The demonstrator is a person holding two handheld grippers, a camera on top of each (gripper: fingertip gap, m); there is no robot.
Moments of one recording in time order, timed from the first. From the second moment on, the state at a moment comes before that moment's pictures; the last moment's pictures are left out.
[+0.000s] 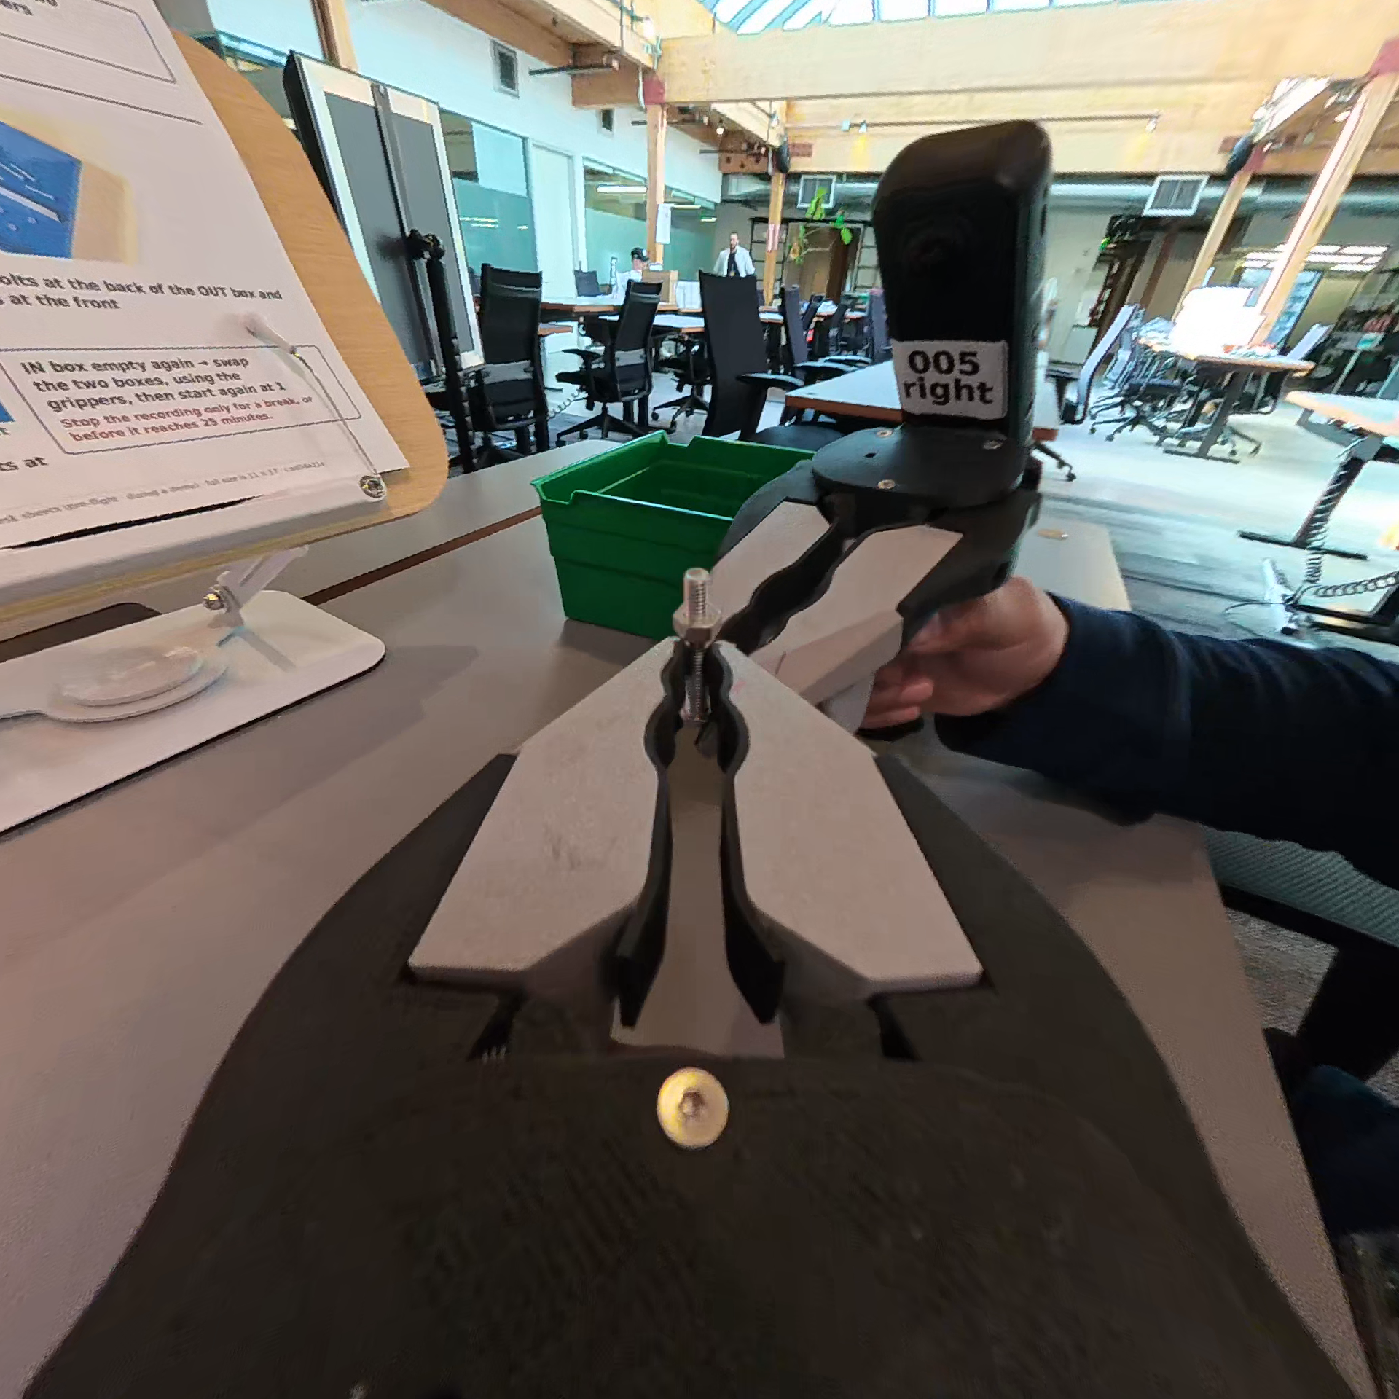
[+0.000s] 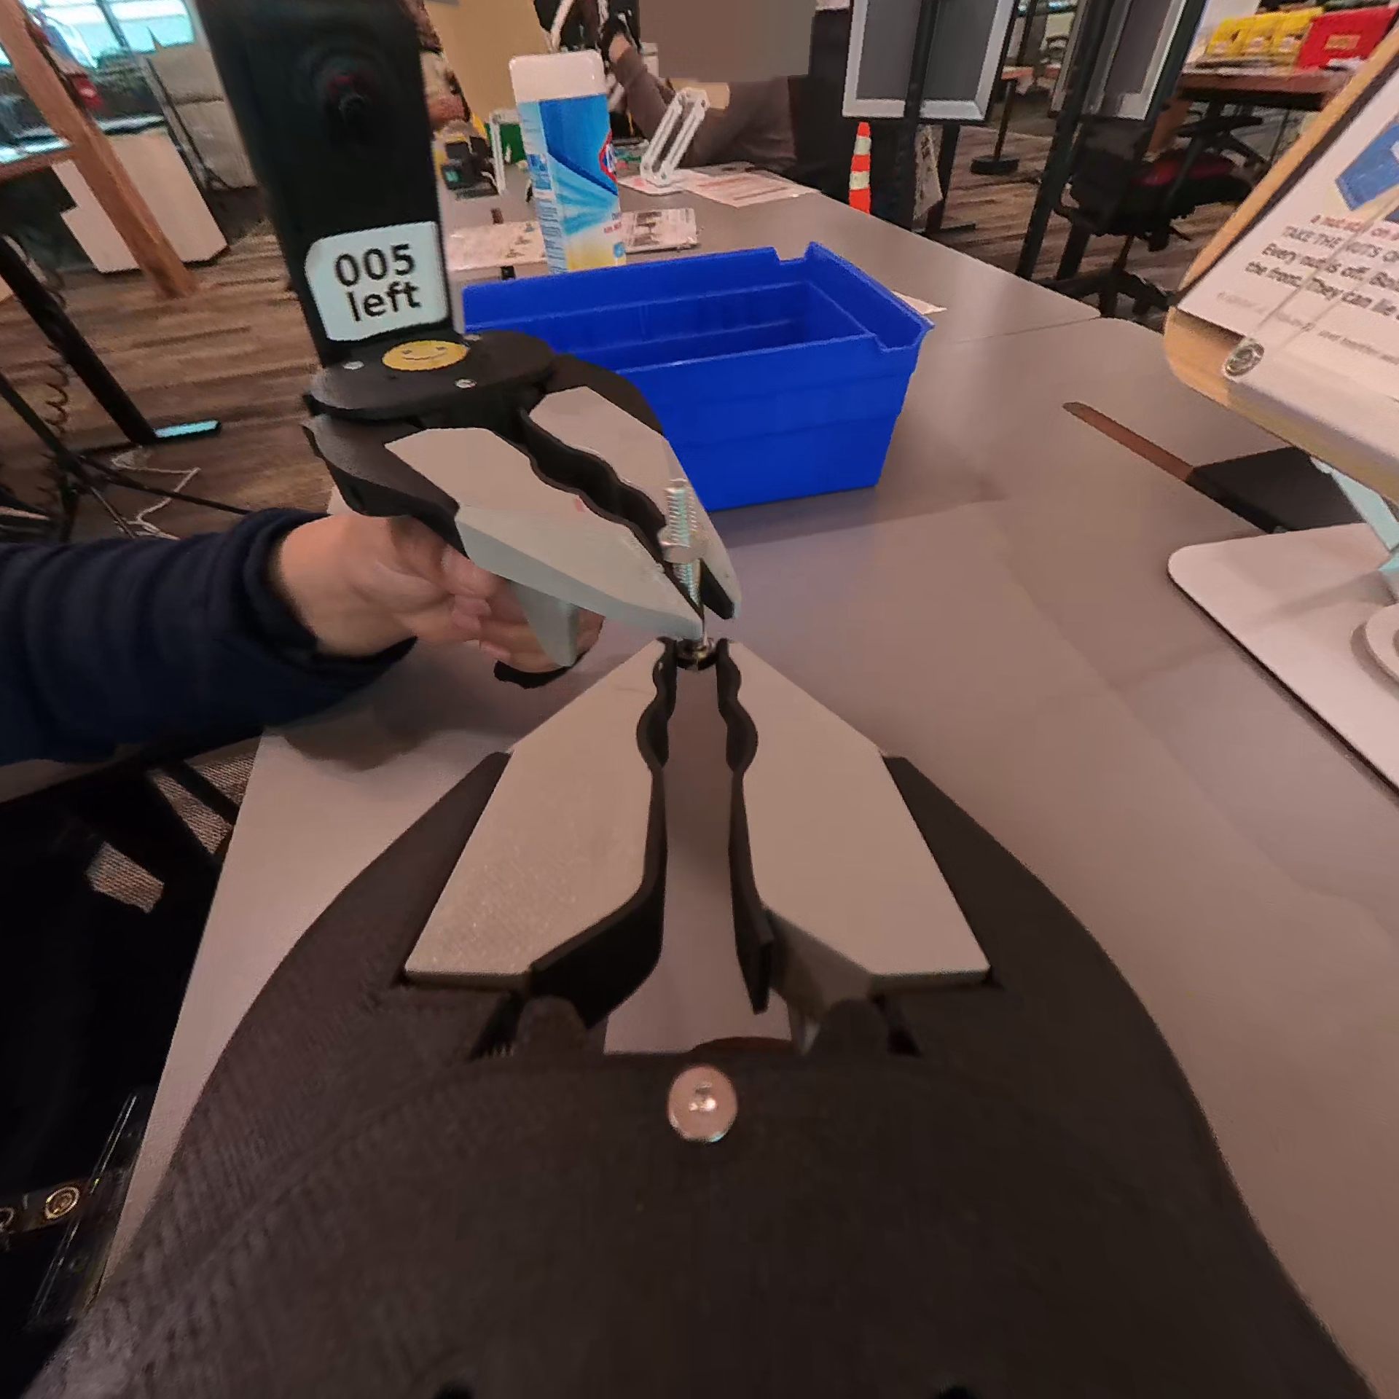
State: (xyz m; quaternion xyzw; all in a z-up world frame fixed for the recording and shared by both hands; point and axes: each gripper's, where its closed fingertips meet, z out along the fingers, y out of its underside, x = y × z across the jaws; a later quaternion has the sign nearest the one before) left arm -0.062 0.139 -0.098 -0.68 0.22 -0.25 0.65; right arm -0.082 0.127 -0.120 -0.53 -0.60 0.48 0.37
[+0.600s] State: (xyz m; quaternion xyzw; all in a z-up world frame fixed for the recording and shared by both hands) left arm -0.061 0.148 -0.128 -0.74 0.22 -0.22 0.60; right arm -0.079 0.143 -0.108 -0.55 -0.55 0.52 0.37
